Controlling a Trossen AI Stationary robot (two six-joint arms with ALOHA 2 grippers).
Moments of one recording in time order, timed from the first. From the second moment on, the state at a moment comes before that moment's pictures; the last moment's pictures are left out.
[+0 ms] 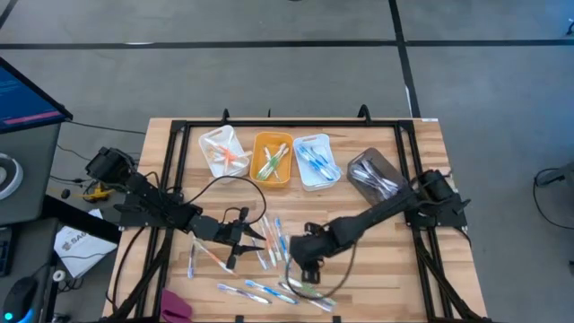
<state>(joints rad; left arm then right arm) -0.50 1.46 0.40 0.81 -0.32 -0.09 0.42 1.96 1.38 -0.52 0.02 0.52</state>
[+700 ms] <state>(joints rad) -0.50 1.46 0.40 0.81 -0.32 -0.09 0.37 2.02 1.46 -0.43 -0.06 0.47</state>
